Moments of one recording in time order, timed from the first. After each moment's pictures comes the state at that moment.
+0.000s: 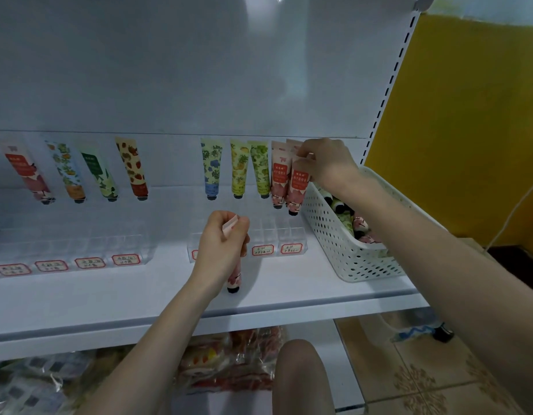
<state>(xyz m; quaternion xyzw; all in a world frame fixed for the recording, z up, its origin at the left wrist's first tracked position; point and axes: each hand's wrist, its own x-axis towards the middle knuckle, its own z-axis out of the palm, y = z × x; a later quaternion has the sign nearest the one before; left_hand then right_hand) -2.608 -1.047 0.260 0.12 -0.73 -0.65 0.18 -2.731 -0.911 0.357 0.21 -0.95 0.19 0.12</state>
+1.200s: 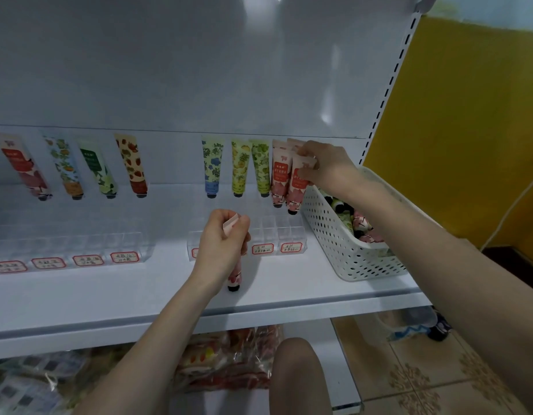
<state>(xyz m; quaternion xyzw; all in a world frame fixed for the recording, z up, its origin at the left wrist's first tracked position) -2.608 -1.049 0.258 0.11 -0.72 -0.66 0.18 -2.723 -0.906 0.355 0.22 -0.95 0.21 0.06</state>
